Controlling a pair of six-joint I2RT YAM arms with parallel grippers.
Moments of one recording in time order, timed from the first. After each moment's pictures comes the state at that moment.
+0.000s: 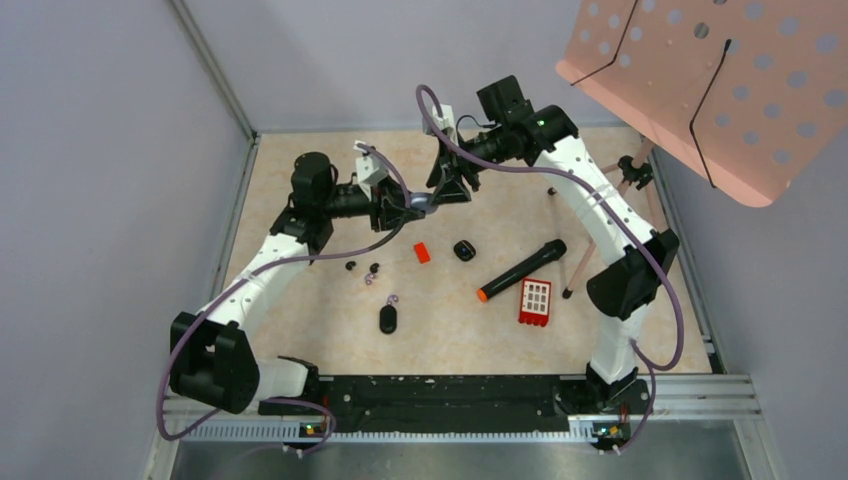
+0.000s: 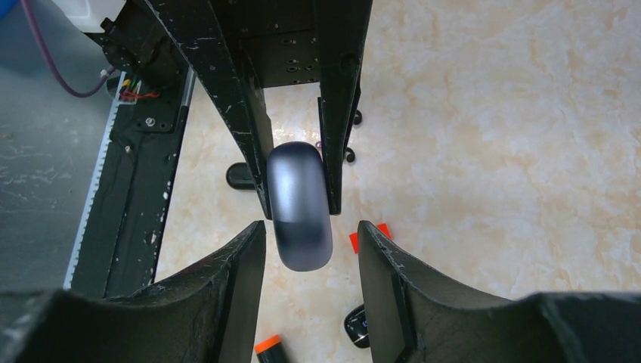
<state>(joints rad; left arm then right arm) -0.29 1.30 1.00 0.16 1.11 0.11 0.58 1.89 2.13 -1.08 -0.95 -0.67</state>
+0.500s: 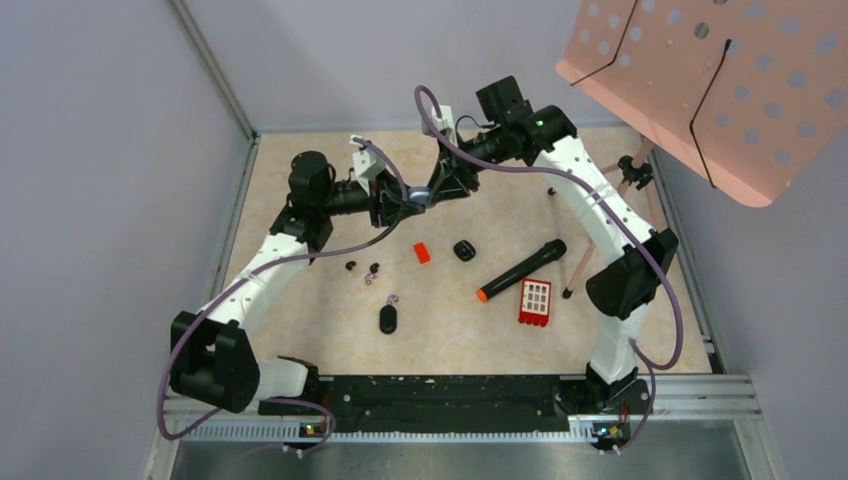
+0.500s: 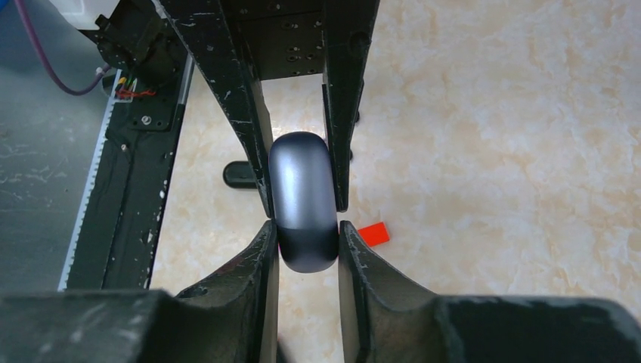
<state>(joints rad) -0.29 1.31 1.00 0.24 1.09 0.03 0.58 1.89 2.13 -1.08 -0.94 -0.67</state>
